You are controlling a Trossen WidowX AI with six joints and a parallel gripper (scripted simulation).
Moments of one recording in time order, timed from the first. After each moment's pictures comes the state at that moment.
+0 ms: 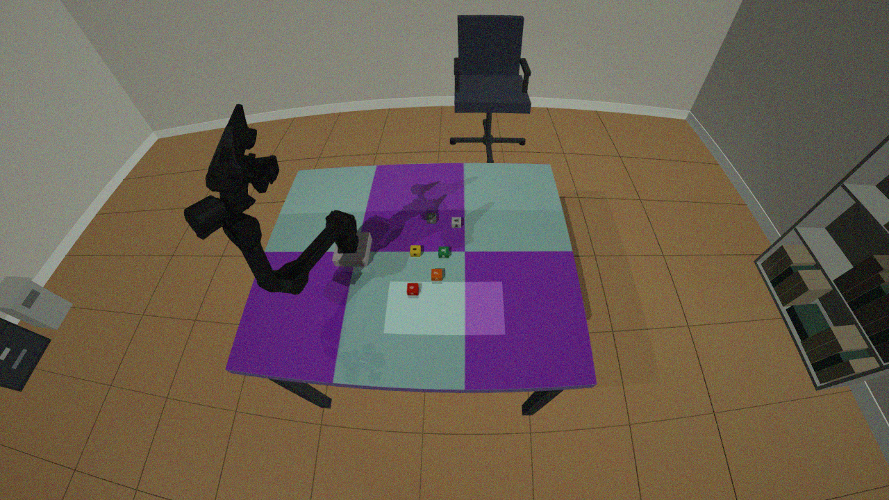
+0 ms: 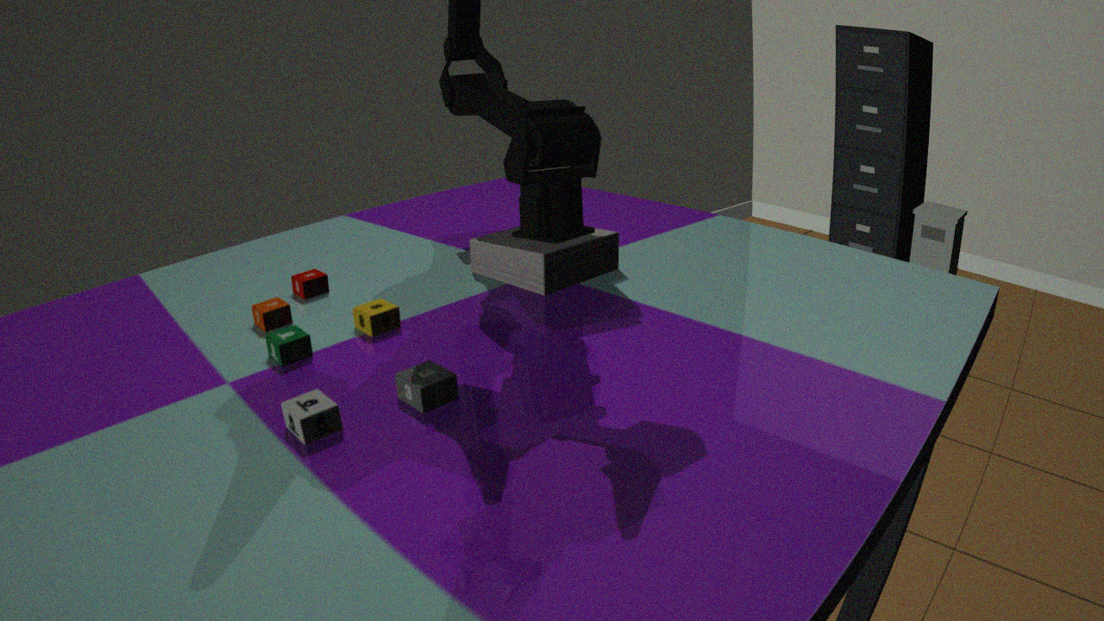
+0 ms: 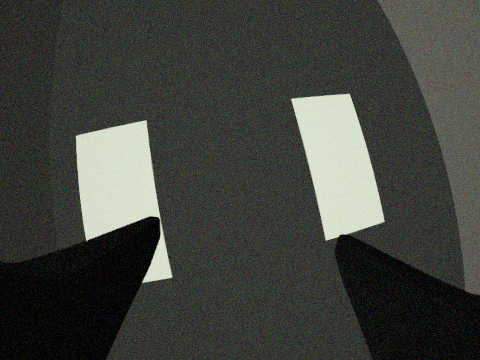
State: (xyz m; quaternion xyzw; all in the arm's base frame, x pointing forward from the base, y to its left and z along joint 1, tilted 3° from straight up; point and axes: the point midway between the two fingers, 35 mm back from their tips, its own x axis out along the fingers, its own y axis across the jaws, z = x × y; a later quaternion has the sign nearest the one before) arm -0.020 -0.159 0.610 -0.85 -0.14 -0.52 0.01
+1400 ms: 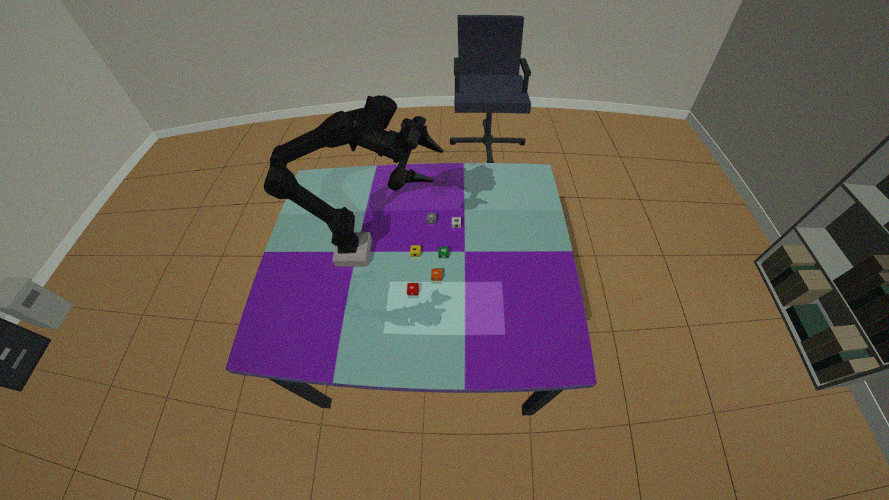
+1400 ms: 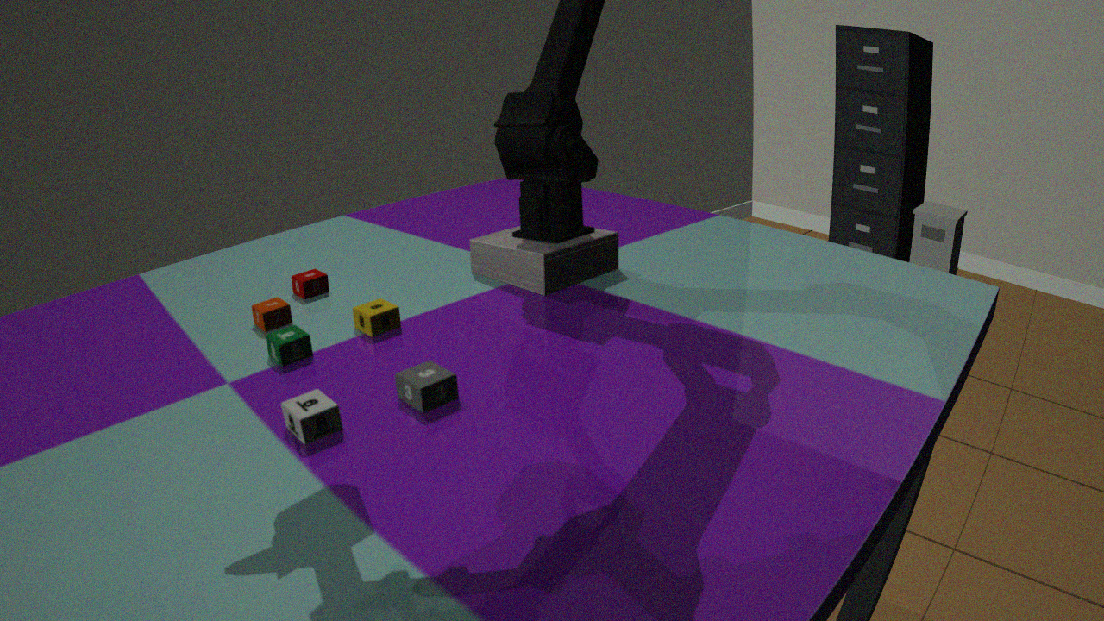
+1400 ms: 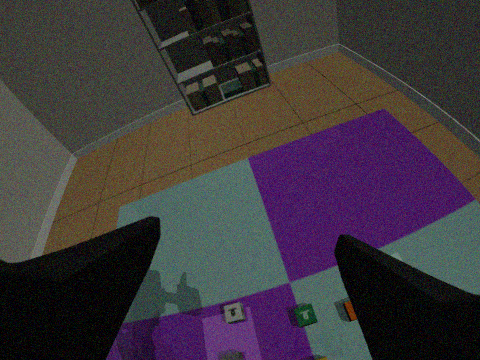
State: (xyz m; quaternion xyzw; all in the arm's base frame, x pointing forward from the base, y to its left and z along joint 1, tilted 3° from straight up) arm 0.289 -0.002 0.349 -0.21 -0.25 0.10 -0.94
